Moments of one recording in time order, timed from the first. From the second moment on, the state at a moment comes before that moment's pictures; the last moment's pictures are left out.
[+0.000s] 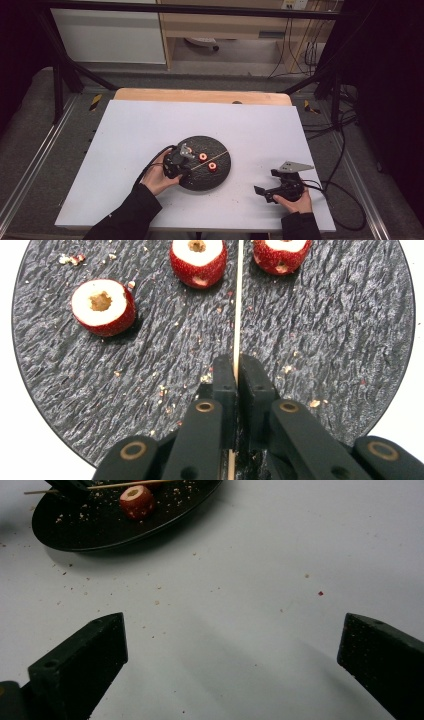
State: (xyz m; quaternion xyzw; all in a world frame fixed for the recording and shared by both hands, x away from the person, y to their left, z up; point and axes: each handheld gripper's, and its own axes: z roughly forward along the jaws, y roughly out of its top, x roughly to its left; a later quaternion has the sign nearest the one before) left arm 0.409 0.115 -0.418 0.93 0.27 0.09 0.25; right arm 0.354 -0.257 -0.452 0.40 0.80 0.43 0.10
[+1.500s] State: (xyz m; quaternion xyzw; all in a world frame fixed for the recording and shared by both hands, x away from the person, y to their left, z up) left arm 0.357 0.170 -0.408 0.85 0.33 0.11 0.39; right arm 0.354 -0.255 -0.448 0.41 0.80 0.43 0.10
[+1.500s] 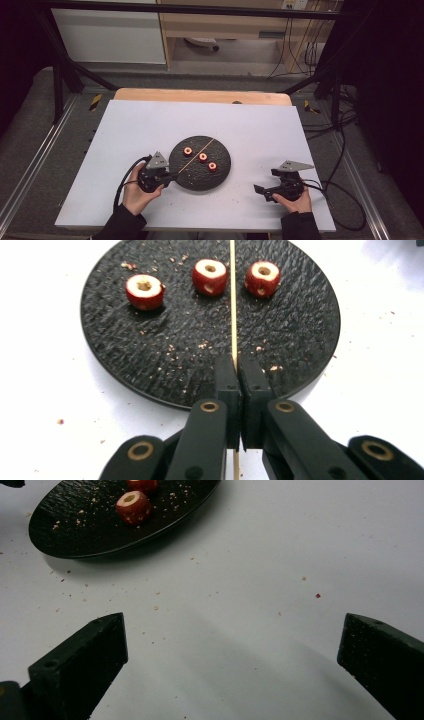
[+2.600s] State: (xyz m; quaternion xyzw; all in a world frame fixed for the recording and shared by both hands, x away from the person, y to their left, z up) left arm 0.338 0.207 -0.425 0.82 0.36 0.13 0.44; right arm 0.368 -0.209 -0.426 0.40 0.81 0.42 0.11
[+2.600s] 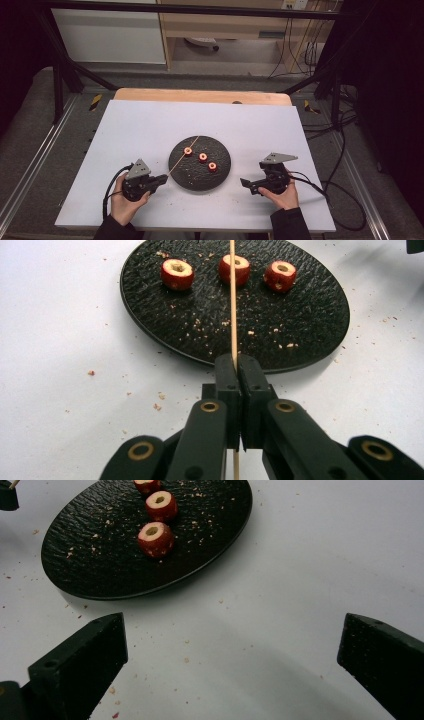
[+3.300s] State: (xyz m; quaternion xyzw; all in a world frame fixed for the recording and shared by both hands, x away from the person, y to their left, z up) left arm 0.334 0.215 -0.434 0.81 0.35 0.13 0.44; right arm 0.387 -0.157 -0.397 0.39 0.83 0.38 0.11
